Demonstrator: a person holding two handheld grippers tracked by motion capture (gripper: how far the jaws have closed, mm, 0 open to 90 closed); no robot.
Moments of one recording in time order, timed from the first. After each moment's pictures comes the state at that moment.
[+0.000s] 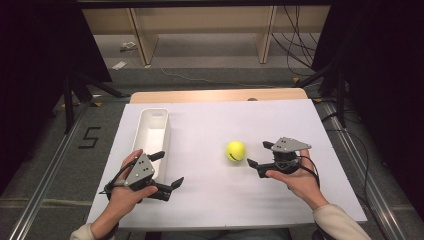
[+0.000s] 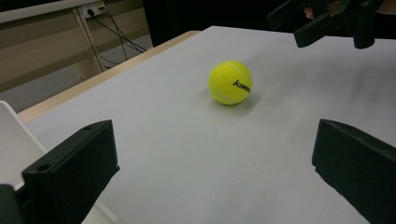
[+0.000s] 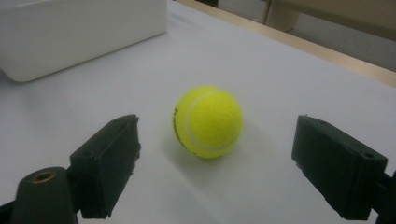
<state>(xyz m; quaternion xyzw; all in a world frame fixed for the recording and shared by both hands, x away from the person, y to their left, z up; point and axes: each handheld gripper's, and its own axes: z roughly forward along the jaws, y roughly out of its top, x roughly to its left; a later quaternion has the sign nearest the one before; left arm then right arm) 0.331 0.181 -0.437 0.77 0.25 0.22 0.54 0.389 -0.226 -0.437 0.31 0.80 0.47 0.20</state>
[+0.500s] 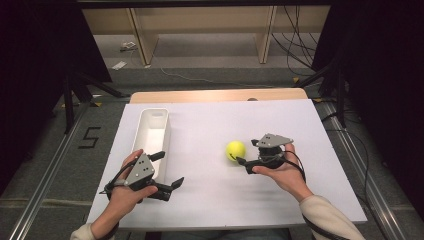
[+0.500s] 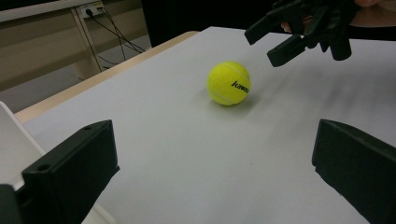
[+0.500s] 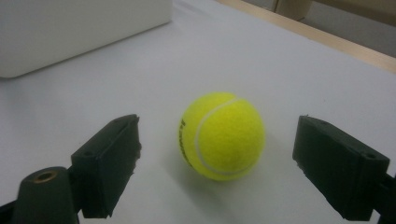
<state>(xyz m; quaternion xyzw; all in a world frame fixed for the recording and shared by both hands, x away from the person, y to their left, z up) 0.332 0.181 -0.437 0.77 0.25 0.22 0.54 0.410 -0.196 -0.447 0.30 0.82 0.45 0.18</state>
